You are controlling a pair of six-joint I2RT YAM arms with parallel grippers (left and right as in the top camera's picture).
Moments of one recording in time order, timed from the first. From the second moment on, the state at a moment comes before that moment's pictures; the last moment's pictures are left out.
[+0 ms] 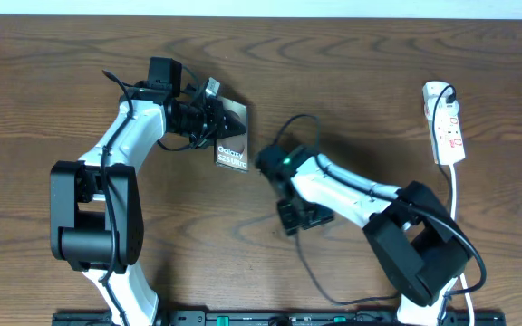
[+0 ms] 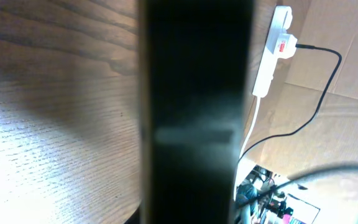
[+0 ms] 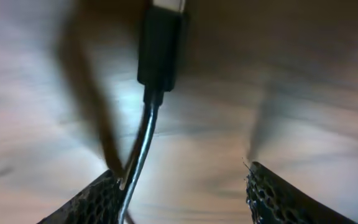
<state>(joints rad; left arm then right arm) -0.09 1.94 1.33 -0.66 0.92 -0.42 0.72 1.94 1.21 -1.08 0.04 0.45</state>
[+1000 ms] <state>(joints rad) -0.09 1.94 1.33 -0.66 0.92 -0.40 0.51 1.94 1.20 -0.93 -0.05 0.71</state>
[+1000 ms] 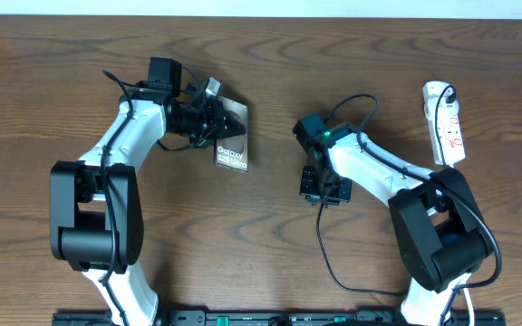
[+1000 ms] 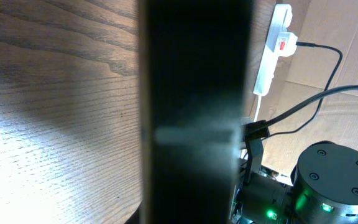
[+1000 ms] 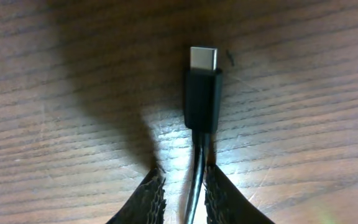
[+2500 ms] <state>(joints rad) -0.09 1.92 1.33 -0.57 1.11 -0.30 0.32 1.88 1.19 -0.81 -0.55 0.07</state>
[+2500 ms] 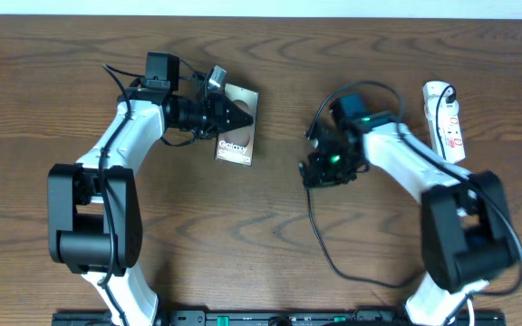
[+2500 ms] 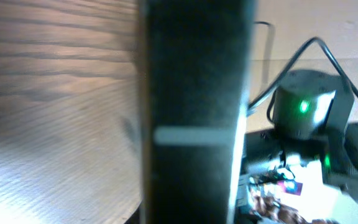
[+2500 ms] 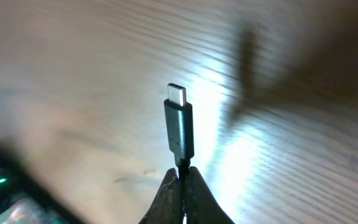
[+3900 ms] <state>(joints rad) -0.30 1.91 1.33 -0.58 1.29 -0.22 0.22 1.70 1.19 -0.28 -1.20 0.16</state>
